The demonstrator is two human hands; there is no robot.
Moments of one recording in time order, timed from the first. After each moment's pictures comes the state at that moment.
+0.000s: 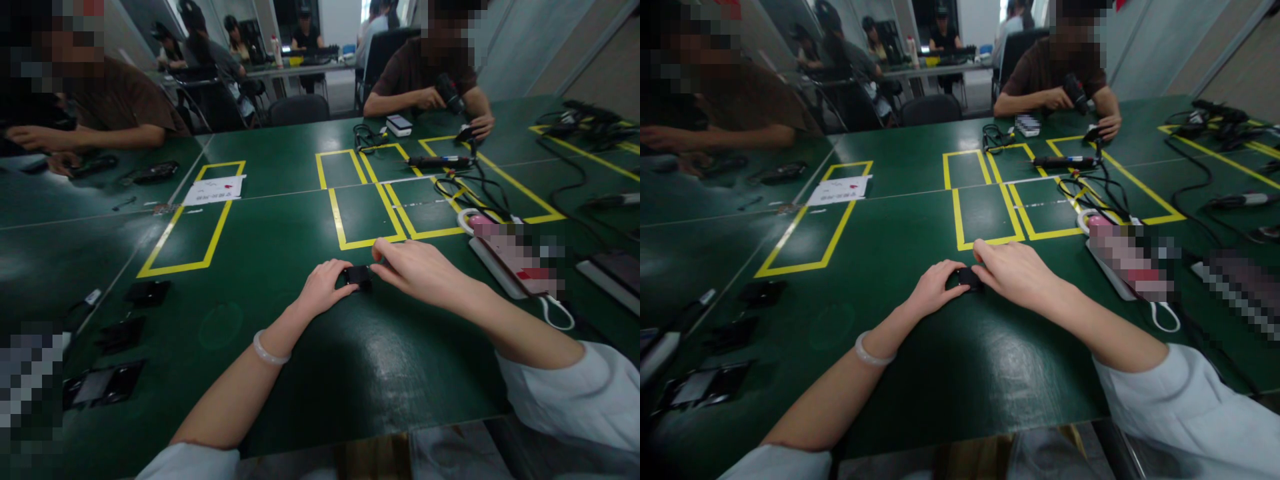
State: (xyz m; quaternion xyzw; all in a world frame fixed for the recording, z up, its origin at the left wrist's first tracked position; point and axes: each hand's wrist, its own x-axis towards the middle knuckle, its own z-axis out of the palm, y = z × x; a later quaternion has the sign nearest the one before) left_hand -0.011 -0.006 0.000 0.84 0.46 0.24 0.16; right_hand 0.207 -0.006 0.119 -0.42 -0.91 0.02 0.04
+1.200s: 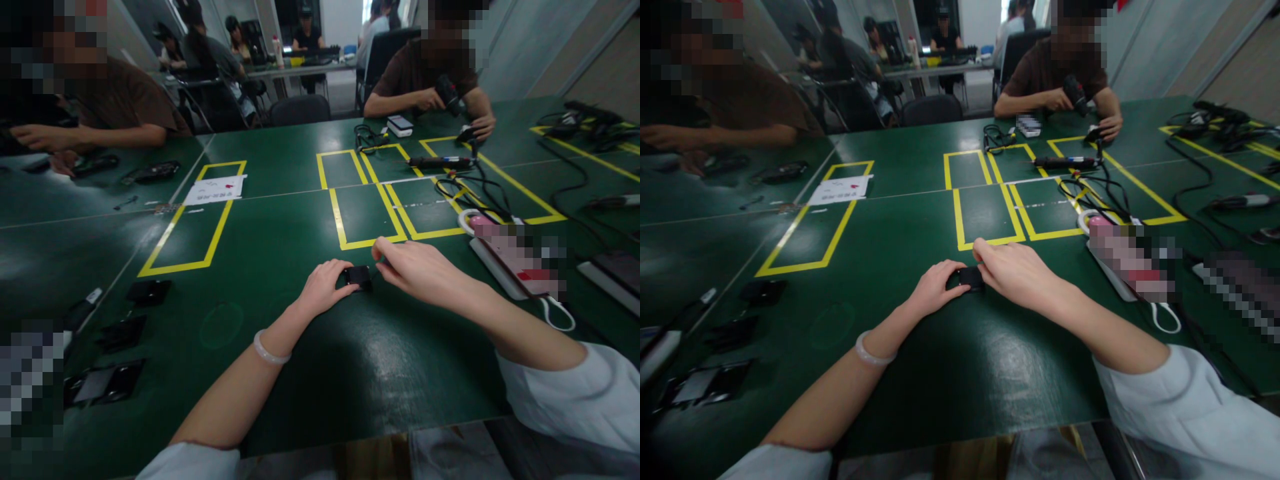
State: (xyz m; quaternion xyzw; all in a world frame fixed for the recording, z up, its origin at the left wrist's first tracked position) left_hand -0.011 -0.007 0.003 0.84 0.46 0.23 0.16; right_hand 0.206 -0.005 0.119 -0.42 -0.91 0.02 0.03
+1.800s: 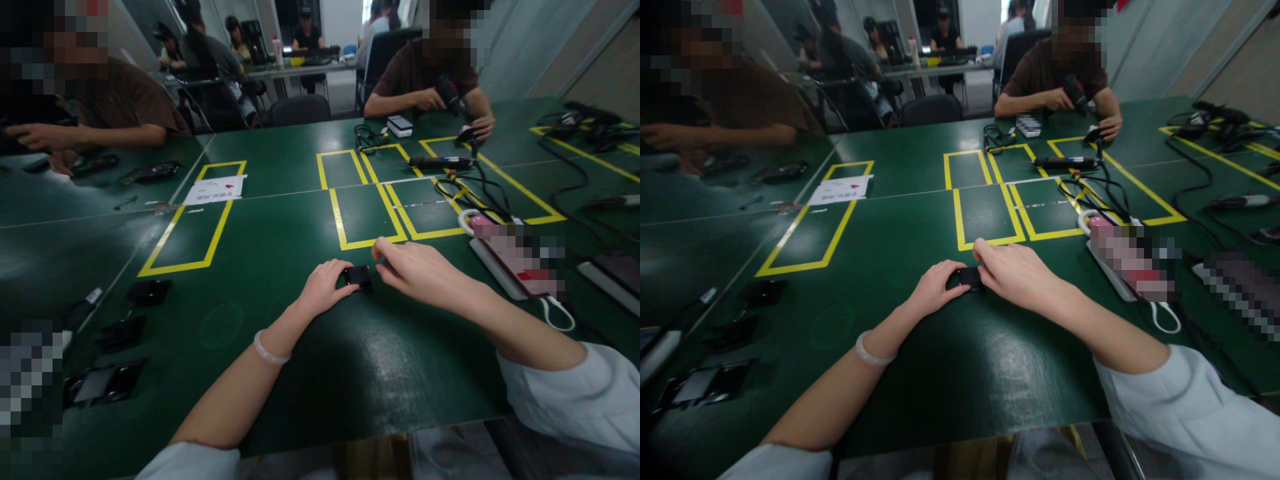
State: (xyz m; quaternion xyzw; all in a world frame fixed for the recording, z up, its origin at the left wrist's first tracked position) left_hand -0.011 -0.007 0.002 0.84 0.46 0.23 0.16; right_hand 0.207 -0.006 0.119 -0.42 -0.91 0.02 0.05
